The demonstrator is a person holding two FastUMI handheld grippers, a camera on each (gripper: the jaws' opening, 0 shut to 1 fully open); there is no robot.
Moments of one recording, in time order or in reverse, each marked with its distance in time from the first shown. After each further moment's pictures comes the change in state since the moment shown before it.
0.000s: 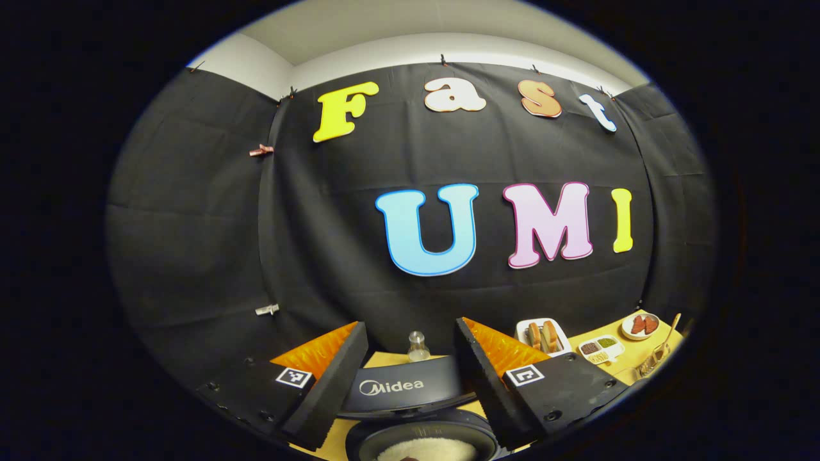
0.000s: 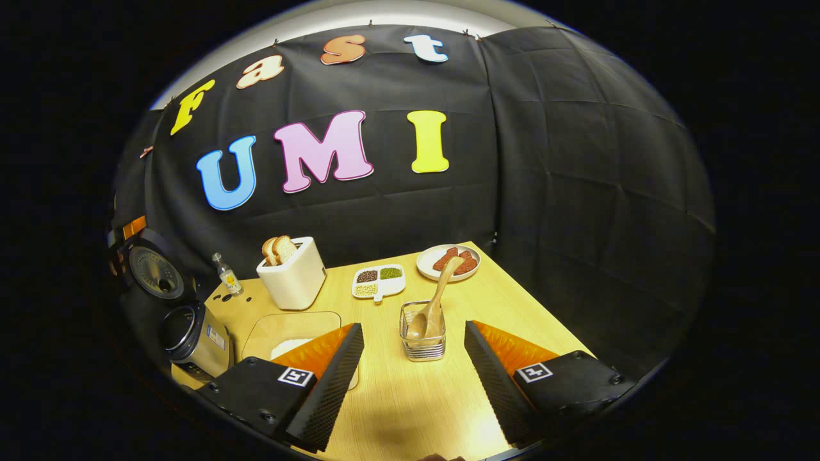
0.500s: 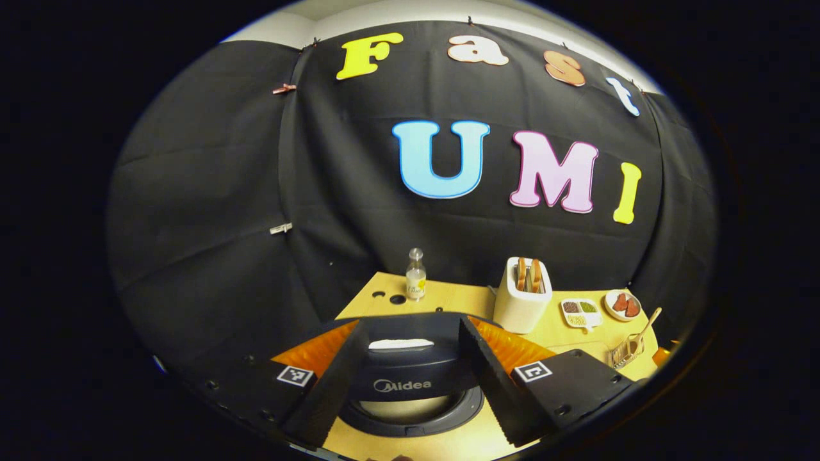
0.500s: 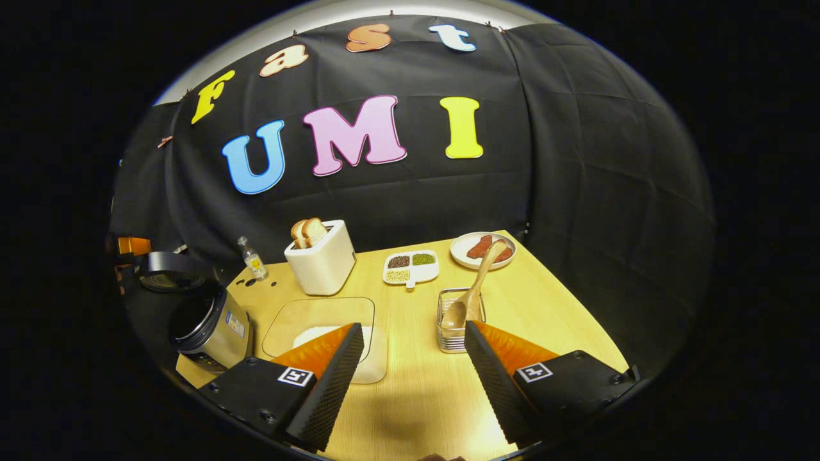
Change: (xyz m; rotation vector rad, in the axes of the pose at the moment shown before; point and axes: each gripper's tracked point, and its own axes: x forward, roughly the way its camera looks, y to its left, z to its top) left arm -0.093 -0.019 -0.090 -0.125 0.332 0.063; right arm 0.007 0.040 -0.027 -0.025 0.071 0.127
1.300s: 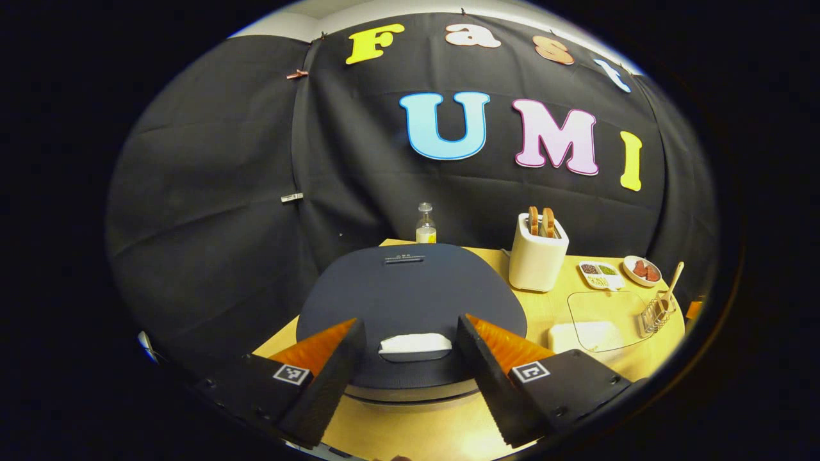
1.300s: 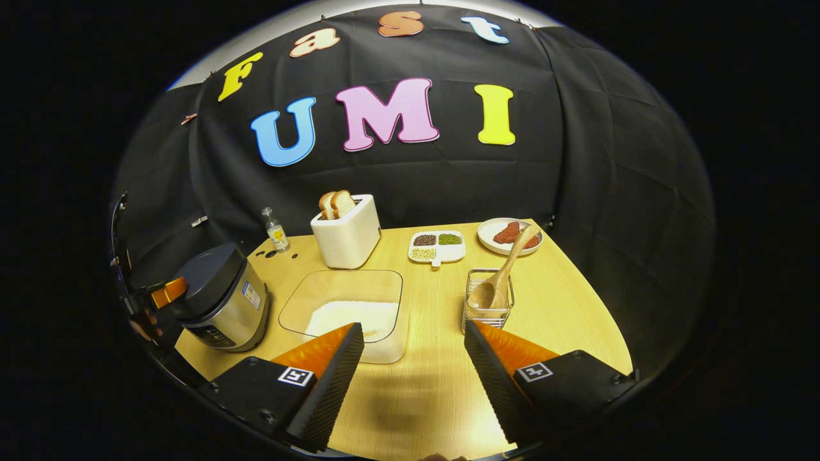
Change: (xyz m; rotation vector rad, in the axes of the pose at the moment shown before) left arm 0.014 -0.004 -0.126 0.012 0.011 0.049; right arm -0.005 0.026 -0.021 -0.080 0.060 0.089
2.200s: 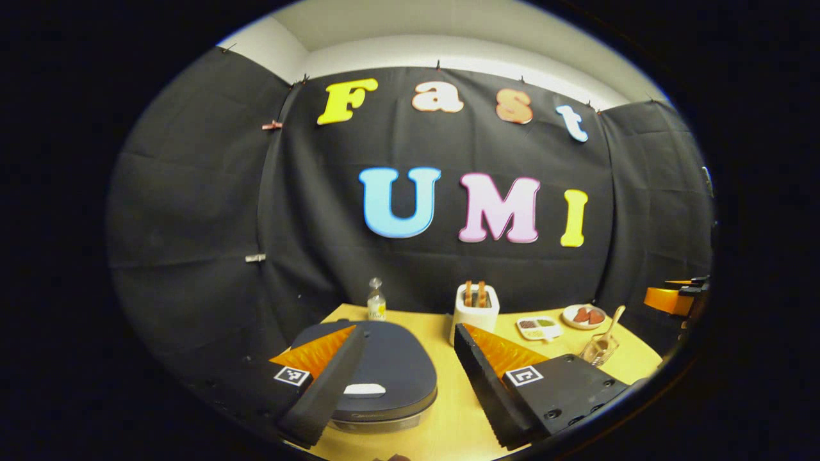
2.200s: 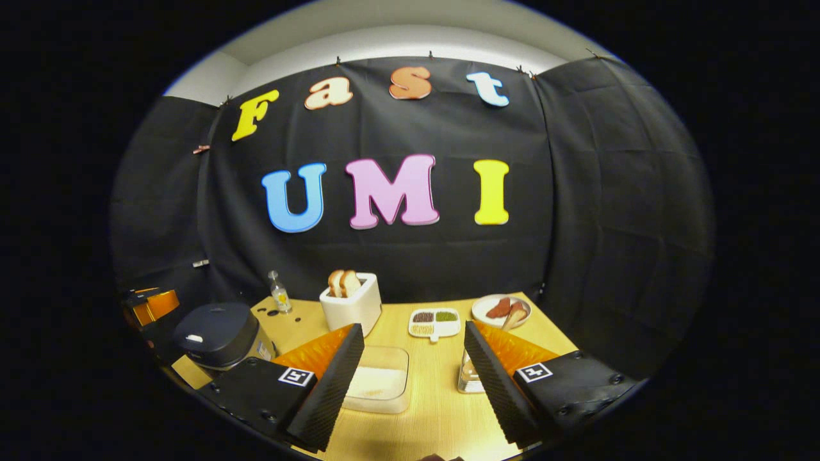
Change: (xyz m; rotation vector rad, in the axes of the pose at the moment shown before) left arm -0.116 -0.054 0.114 0.012 -0.352 -0.239; right arm -0.068 0.023 0.131 -0.046 -0.407 -0.045
